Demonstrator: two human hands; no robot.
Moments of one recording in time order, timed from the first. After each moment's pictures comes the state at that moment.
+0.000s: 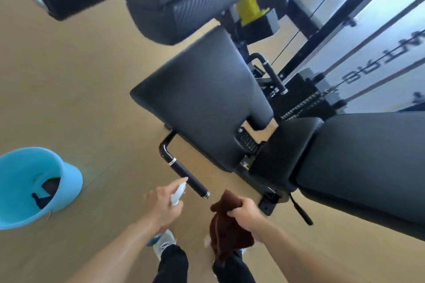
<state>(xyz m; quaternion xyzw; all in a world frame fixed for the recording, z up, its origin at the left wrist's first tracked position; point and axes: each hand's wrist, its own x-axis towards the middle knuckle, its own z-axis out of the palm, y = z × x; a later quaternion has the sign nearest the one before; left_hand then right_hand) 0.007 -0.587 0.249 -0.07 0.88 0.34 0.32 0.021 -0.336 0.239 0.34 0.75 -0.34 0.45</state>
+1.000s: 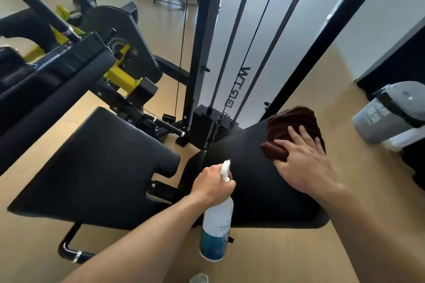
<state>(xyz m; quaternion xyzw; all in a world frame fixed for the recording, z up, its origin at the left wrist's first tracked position) -0.082 -0.203 0.495 0.23 0.85 0.38 0.28 0.009 -0.022 0.613 0.27 0.96 -0.03 0.07</state>
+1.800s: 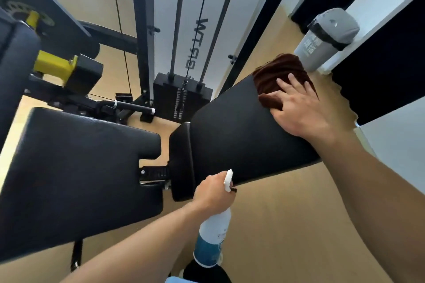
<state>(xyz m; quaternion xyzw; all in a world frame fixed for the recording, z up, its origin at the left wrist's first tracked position) -0.071 -0.267 0.434 0.39 0.78 0.27 0.42 -0.015 -0.038 0.599 0.37 0.93 0.05 0.06</state>
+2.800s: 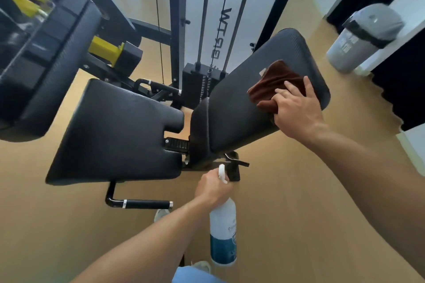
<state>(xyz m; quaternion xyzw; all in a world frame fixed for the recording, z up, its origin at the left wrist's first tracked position) 0.037 -0.373 0.419 0.18 0.83 0.32 0.41 0.078 -0.133 0.555 0.25 0.95 0.18 0.04</state>
